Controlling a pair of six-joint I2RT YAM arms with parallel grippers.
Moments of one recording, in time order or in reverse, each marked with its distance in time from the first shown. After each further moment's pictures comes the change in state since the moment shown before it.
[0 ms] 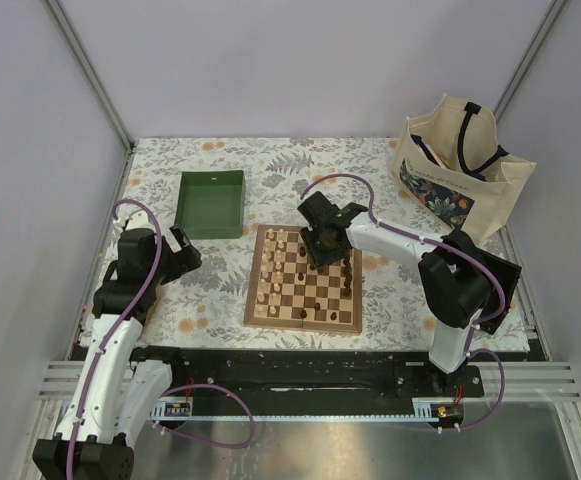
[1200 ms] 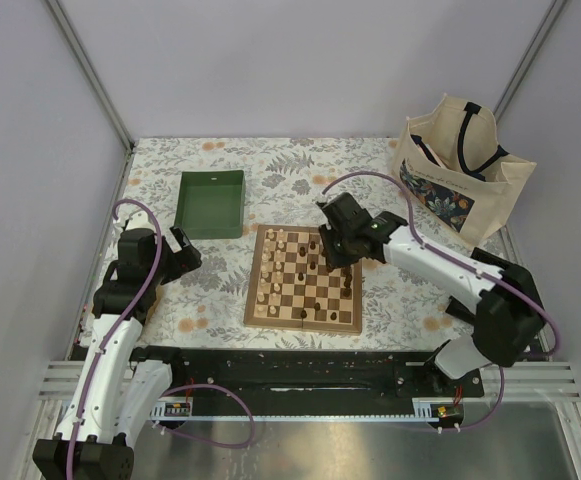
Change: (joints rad) left arm 0.000 0.000 0.000 0.000 0.000 0.000; right arm -0.001 -0.261 -0.111 -0.005 -0.016 0.048
